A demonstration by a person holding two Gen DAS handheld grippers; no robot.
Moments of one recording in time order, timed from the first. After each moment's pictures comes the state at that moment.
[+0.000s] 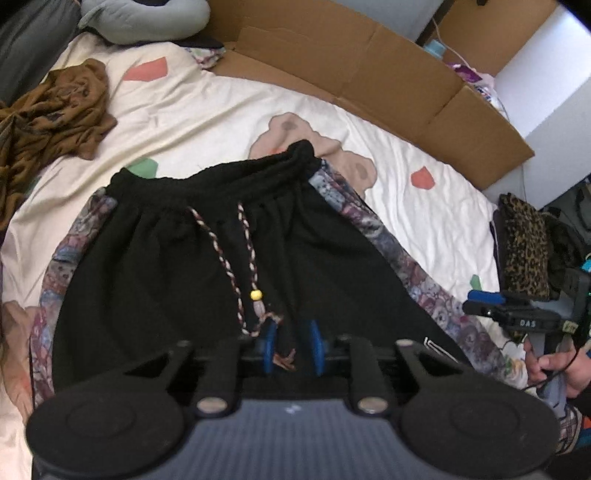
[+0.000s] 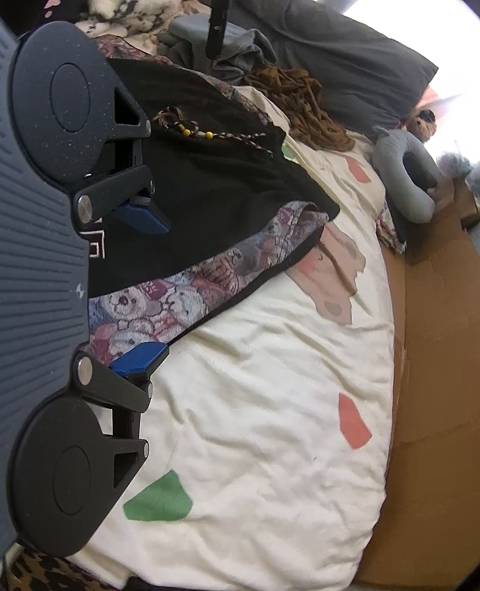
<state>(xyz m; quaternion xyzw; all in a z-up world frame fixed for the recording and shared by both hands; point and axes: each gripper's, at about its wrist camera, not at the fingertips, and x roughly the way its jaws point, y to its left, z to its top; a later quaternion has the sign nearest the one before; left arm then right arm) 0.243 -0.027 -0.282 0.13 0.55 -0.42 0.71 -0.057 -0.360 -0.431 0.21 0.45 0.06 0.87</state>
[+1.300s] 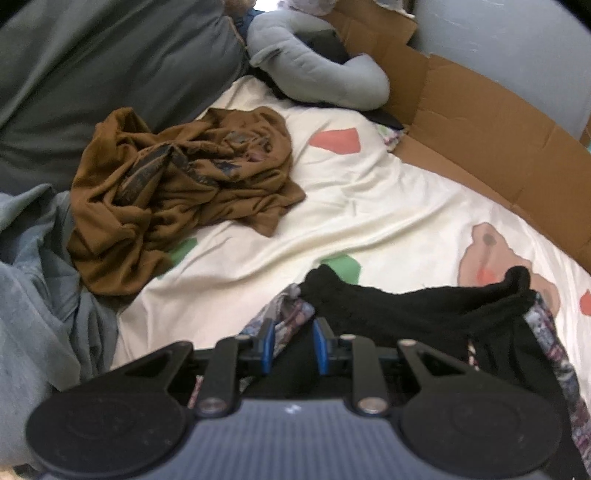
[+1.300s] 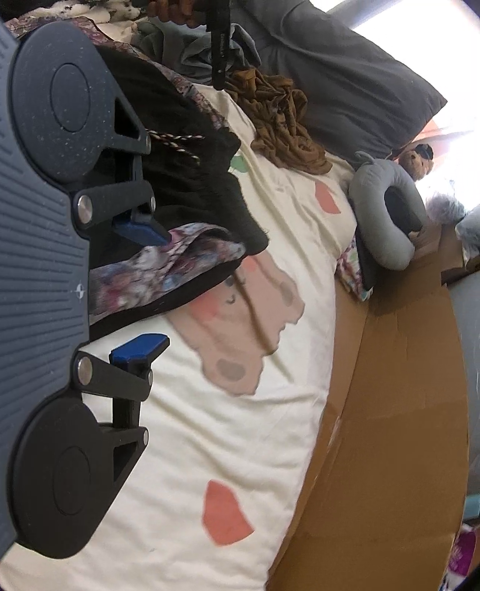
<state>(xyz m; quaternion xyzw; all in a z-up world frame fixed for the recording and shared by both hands) 0.368 0.000 -0.332 0.10 0.45 -0.23 0.86 0.082 -0.334 -0.418 0.16 0.40 0.10 0.90</state>
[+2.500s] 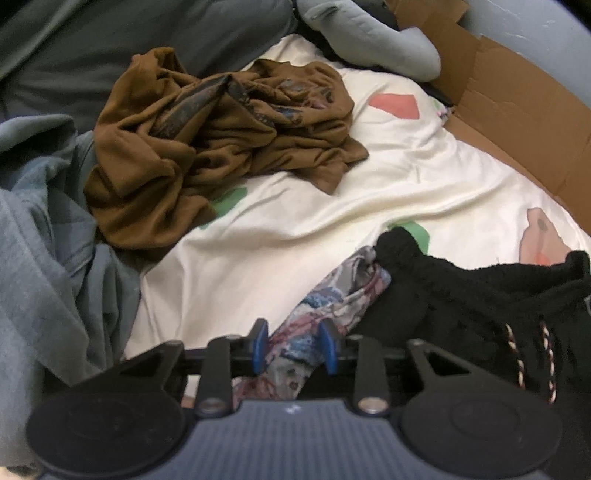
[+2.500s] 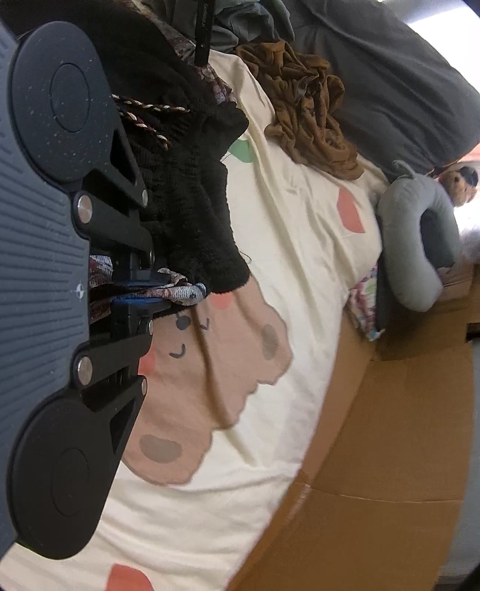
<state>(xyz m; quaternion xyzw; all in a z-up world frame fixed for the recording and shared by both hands) 0.391 0.033 -0.376 0.10 0.48 -0.19 0.85 0.166 -0.262 -0.441 0.06 0.40 0.10 0.91</state>
